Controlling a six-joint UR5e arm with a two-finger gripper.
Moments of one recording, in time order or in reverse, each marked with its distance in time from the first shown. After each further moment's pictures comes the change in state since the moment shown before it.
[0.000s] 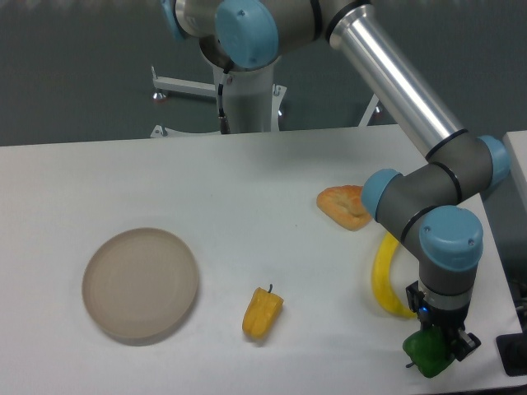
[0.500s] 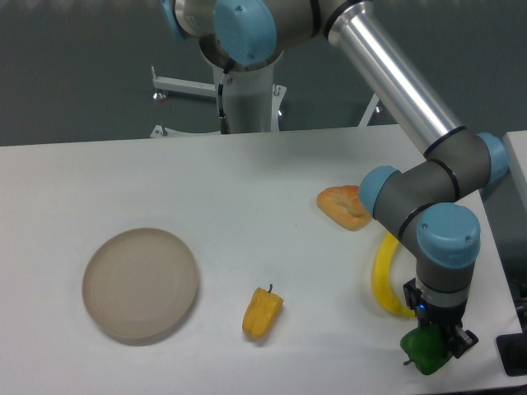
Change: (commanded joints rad) arm -0.005 0.028 -0.034 -0.002 0.003 -0.020
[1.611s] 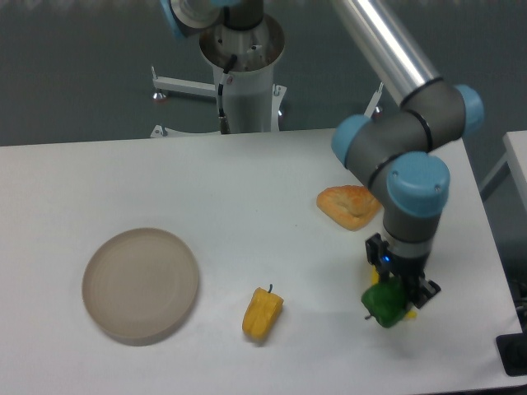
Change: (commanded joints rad) arm -0.012 0.350 -0.472 -0.005 -0.058 -0.153
